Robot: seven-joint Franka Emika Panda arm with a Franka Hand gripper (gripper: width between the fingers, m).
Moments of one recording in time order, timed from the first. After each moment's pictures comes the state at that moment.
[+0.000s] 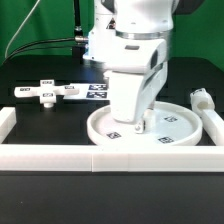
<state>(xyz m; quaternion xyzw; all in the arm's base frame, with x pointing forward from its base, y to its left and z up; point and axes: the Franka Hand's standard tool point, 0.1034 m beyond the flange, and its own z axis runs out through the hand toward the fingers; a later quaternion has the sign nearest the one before) 0.550 0.038 0.010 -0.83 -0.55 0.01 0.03</state>
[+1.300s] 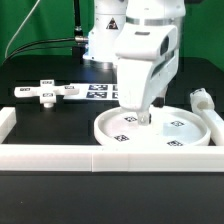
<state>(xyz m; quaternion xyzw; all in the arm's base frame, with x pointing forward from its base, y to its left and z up) 0.552 0.036 0.043 -0.87 -0.49 0.00 0.02</state>
